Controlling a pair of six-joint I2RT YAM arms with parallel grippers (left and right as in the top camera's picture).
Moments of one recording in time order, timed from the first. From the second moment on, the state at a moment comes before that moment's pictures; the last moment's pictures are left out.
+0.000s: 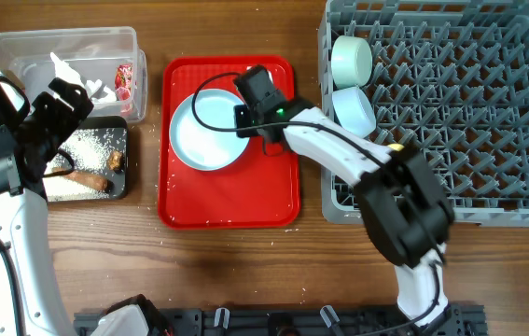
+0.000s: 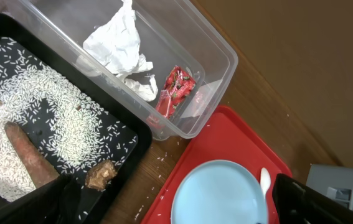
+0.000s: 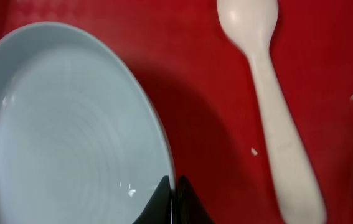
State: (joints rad) left arm 0.39 1.27 1.21 -0.72 0.22 -0.50; right arm 0.64 2.10 1.52 -0.41 0.03 0.44
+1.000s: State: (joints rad) left arm 0.39 1.27 1.21 -0.72 0.22 -0.50; right arm 0.13 1.68 1.53 -0.56 0.70 -0.57
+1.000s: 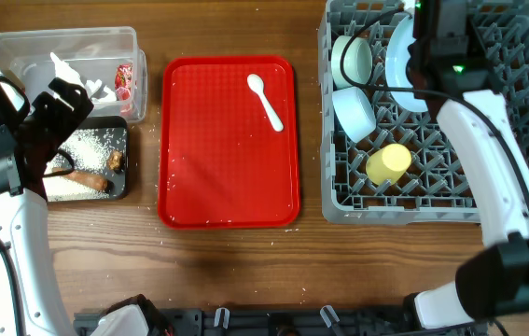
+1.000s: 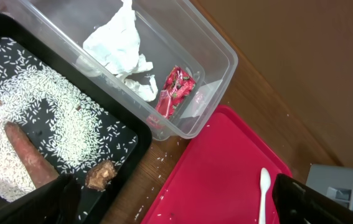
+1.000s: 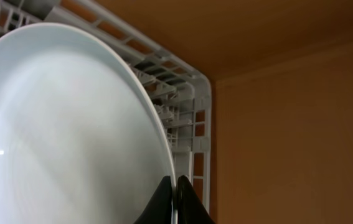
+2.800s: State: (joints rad) left arm 0.39 1.27 1.21 -0.72 0.22 -0.50; right arm 0.49 2.29 1.56 -0.03 0.01 0.10
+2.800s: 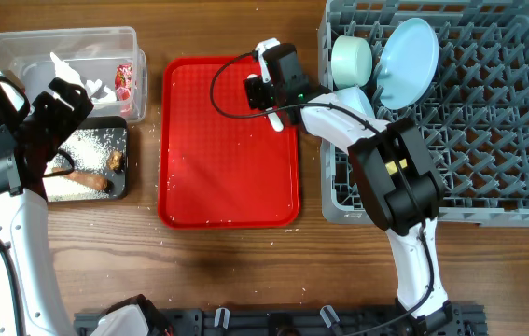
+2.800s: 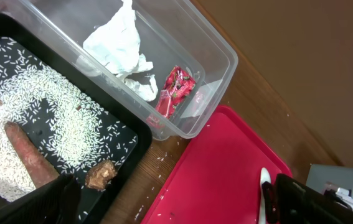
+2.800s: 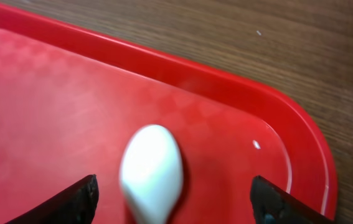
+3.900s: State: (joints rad) left arm 0.39 1.27 1.21 -0.72 0.22 -0.50; right arm 0.49 2.27 1.61 -0.39 -0.41 0.39
